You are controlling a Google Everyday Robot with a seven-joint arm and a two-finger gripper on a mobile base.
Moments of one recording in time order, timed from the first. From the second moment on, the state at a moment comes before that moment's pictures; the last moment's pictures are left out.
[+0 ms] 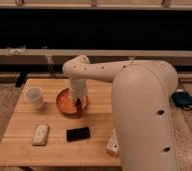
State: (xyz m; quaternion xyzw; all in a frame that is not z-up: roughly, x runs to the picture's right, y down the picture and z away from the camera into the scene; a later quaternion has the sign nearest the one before) arm -0.089 0.087 0.819 -0.30 0.23 0.62 0.69
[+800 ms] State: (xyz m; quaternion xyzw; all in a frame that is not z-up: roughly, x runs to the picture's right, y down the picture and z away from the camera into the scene) arm -0.189 0.160 0.771 -0.30 0.20 0.51 0.78
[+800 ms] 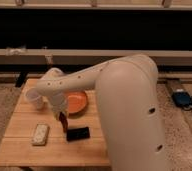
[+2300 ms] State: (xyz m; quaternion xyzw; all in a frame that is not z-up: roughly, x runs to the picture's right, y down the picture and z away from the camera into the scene) arm -0.320 0.218 0.777 -0.36 0.11 0.37 0.85
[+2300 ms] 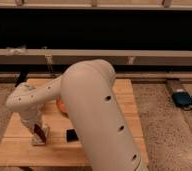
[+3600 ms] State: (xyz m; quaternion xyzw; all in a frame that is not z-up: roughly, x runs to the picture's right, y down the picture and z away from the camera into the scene) arm -0.339 0.221 0.792 -0.38 0.10 0.37 0.84
